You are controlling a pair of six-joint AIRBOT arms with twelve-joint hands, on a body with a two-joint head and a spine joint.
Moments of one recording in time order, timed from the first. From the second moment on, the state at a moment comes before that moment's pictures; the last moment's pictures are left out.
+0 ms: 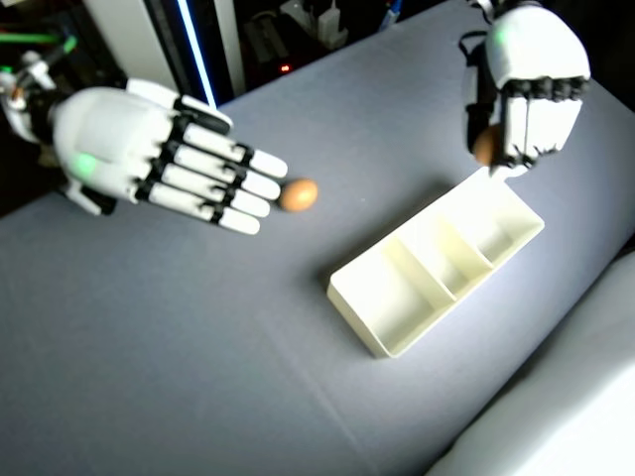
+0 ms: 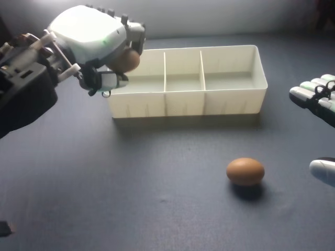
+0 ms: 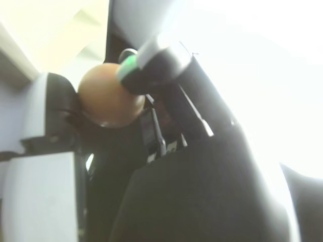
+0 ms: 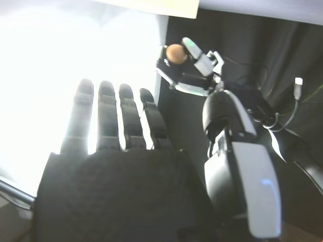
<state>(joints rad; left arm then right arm) 0.39 -1.19 1.37 -0.18 -0.51 1.22 -1.12 -0.84 0.87 0.19 1.24 -0.85</state>
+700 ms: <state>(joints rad) 0.48 -1.12 1.24 -0.15 -0.62 1.25 -1.03 -0.89 0.91 0.09 1.11 -0.84</state>
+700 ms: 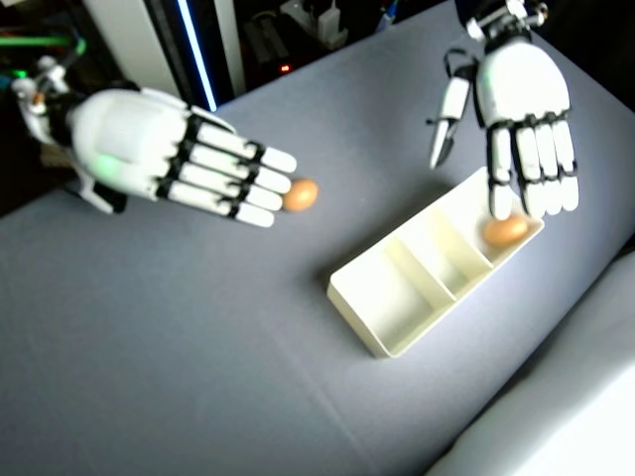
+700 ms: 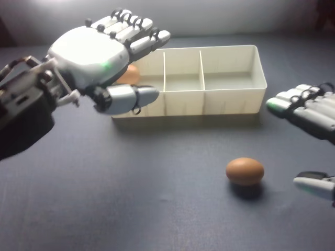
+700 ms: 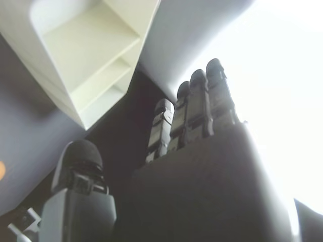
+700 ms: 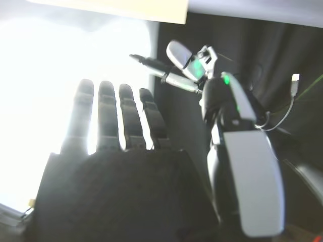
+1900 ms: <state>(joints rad) 0.84 -0.89 1.03 -0.06 -1.07 1.00 -0.80 -1.12 1.12 0.05 0.73 -0.85</state>
